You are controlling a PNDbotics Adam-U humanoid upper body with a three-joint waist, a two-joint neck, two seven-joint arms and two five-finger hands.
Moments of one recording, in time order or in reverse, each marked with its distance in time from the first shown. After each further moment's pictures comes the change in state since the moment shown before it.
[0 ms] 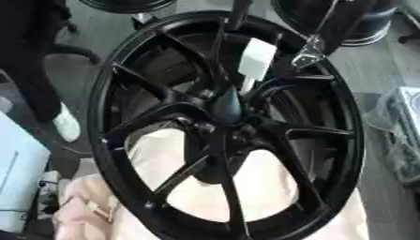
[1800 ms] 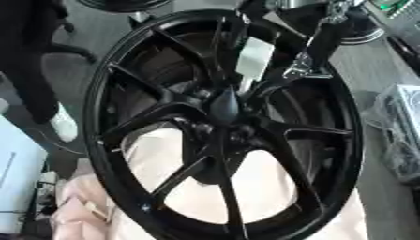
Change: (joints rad) left arm -0.007 0.000 0.000 0.000 0.000 0.005 -0.003; right arm 0.041 0.000 0.024 0.040 0.073 -0.027 -0.027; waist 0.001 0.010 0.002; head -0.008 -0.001
